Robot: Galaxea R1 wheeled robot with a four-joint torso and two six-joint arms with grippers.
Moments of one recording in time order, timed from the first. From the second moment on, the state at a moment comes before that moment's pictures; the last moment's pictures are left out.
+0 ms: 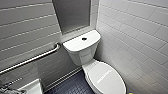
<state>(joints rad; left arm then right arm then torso) 1.59 2.66 -1.94 0.20 -0.06 -0.18 -0.96 2.07 -1.56 -0.13 0.19 0.79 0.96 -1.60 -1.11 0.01</state>
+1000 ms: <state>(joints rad) 1.11 2.38 -1.56 0.14 0.09 -0.20 -1.41 2.13 -1.68 -0.19 0.37 0.77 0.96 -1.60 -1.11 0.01</state>
